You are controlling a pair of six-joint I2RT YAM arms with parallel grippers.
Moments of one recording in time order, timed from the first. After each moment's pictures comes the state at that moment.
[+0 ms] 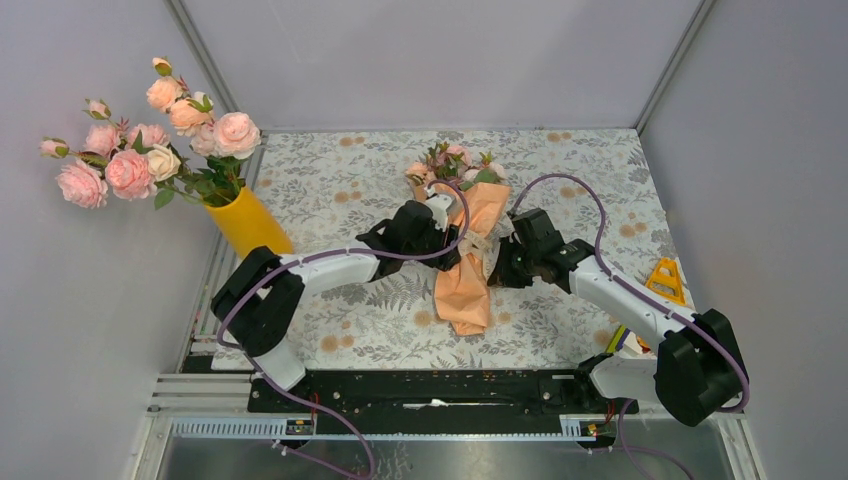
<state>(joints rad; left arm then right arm) -0.76 1.65 0.97 0.05 0.13 -0.31 0.53 1.26 0.79 -0.50 -0.19 0.62</state>
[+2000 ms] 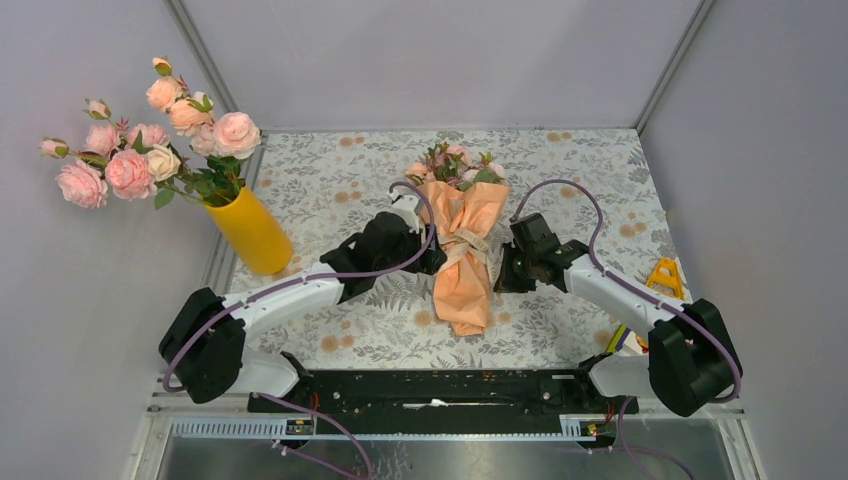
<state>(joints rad) -0.78 1.35 0.82 -0.01 -0.03 -0.47 0.51 1.30 0.77 -0.51 -0.13 0.62</state>
